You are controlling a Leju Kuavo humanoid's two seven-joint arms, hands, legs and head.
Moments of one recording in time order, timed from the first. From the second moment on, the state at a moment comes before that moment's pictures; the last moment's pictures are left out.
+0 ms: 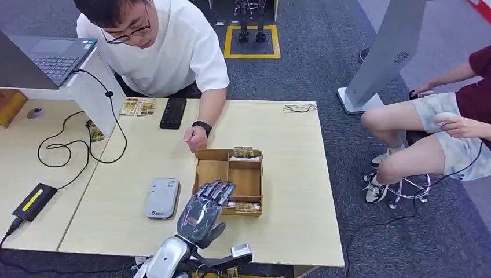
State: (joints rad) left arm -0.03 -0.14 -0.45 -1.36 -1.52 0.29 0.02; right arm -0.03 0.33 -1.37 -0.87 1.57 0.00 0.12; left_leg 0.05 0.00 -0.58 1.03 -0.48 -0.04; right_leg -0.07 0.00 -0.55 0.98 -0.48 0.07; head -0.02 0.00
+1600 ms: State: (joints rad) left arm -0.07 -0.19 -0.44 -1.38 -1.48 0.32 -0.04; right arm -0.02 0.34 -1.35 -0.88 1.57 0.01 0.12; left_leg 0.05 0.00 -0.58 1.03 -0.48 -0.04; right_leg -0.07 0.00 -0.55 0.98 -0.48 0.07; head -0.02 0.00
